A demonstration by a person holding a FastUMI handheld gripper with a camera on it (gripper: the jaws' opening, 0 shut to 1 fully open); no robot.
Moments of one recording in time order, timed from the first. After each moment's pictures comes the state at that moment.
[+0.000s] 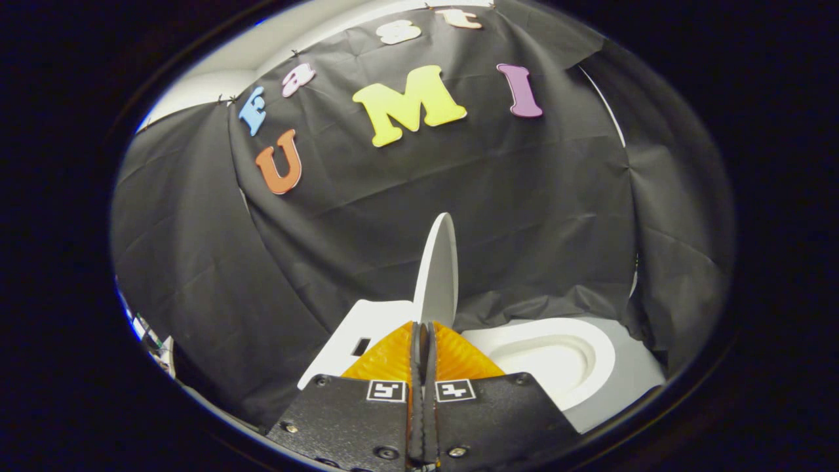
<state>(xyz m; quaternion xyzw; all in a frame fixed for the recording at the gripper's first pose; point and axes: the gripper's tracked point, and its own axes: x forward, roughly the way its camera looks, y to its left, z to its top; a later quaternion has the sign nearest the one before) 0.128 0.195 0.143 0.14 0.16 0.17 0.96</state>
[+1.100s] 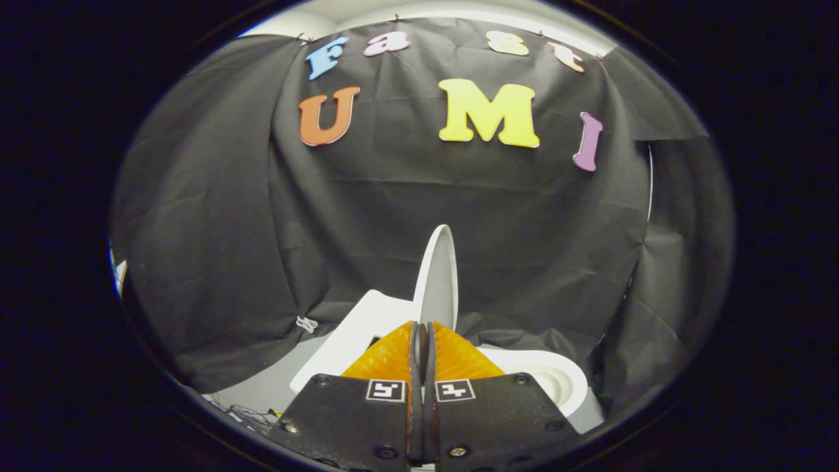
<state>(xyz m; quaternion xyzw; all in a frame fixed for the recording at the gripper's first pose) 0.119 0.335 0.149 -0.05 0.13 0.12 0.98</state>
